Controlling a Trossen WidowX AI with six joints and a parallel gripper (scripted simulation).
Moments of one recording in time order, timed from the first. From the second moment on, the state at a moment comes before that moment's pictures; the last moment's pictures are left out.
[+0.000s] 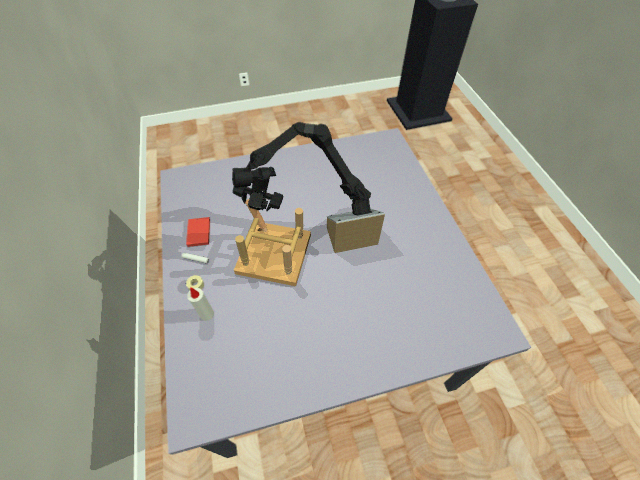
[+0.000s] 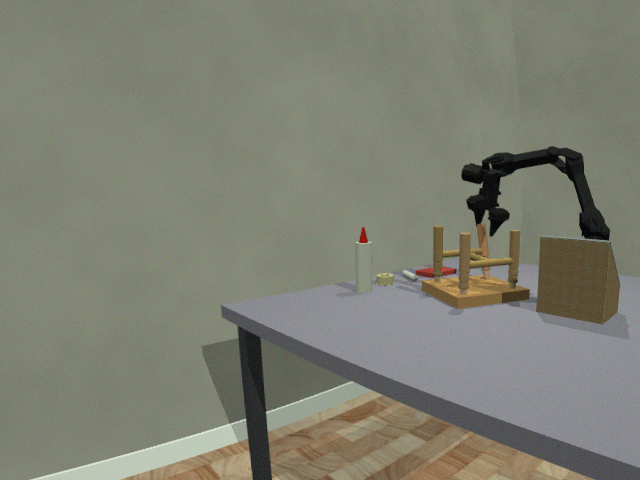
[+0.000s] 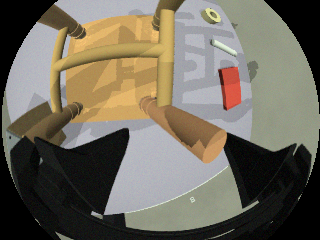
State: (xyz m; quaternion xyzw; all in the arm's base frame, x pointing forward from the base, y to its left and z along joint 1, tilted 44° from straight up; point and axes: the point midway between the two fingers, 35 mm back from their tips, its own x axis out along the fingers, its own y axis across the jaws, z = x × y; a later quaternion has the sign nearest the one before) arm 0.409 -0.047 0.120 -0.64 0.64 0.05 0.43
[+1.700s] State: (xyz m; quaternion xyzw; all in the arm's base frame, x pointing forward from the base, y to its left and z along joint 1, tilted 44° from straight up) arm 0.399 -0.040 0.120 -0.64 0.63 0.05 0.43
